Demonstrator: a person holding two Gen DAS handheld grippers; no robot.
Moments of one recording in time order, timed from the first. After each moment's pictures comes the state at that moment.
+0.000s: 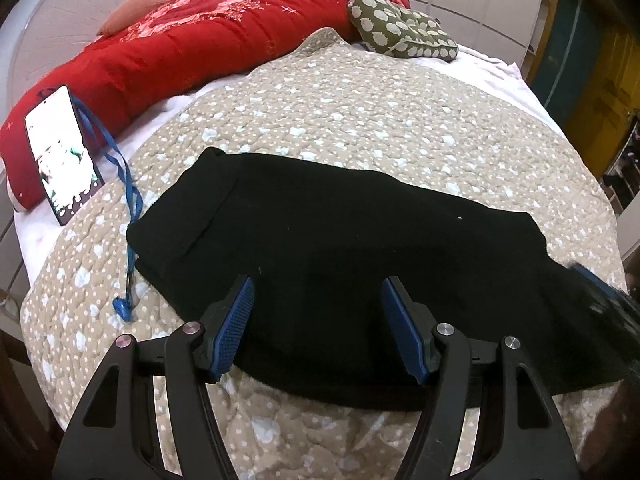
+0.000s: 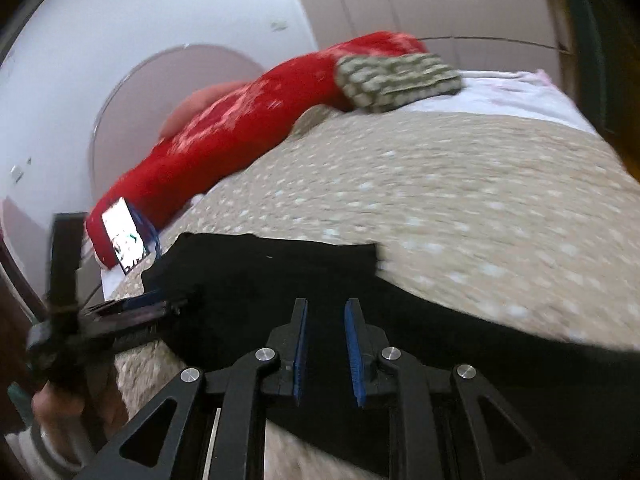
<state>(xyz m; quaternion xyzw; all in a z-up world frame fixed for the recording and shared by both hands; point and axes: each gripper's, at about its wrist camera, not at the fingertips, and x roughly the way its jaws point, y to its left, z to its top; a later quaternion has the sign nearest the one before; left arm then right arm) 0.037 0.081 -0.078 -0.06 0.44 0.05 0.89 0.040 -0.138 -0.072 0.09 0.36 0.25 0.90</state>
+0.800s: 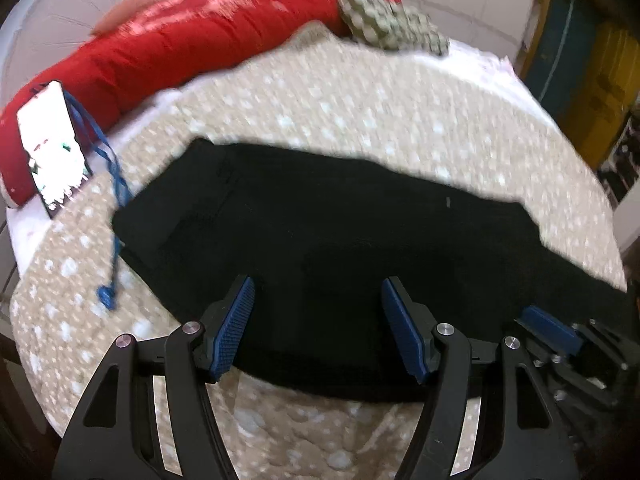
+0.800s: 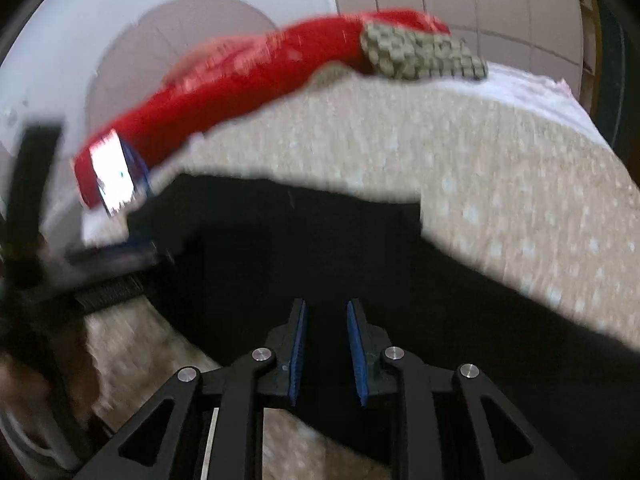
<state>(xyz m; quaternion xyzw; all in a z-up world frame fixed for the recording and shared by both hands) 0.031 0.069 -0.091 -0.05 0.45 0.04 0.89 0.021 -0.105 -0.107 0.01 0.41 0.23 0.88</state>
